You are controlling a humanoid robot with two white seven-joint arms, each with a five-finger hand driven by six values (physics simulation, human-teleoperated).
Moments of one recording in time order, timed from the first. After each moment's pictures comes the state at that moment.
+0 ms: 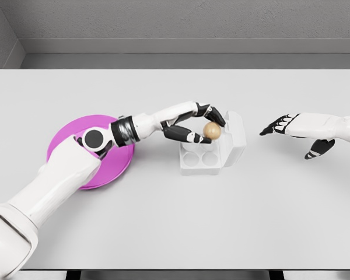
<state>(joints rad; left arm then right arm) -0.75 0.20 -0.88 -0.94 0.46 -0.61 -0.61 -0.63 -0.94 0.69 -1.35 0.28 -0.61 0.61</state>
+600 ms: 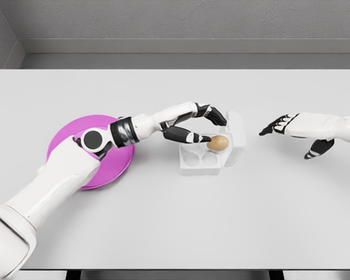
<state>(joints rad) -0.74 0.22 -0.88 -0.96 0.46 -0.61 -0.61 -0.63 -0.94 0.69 -1.36 0.28 -0.61 0.61</state>
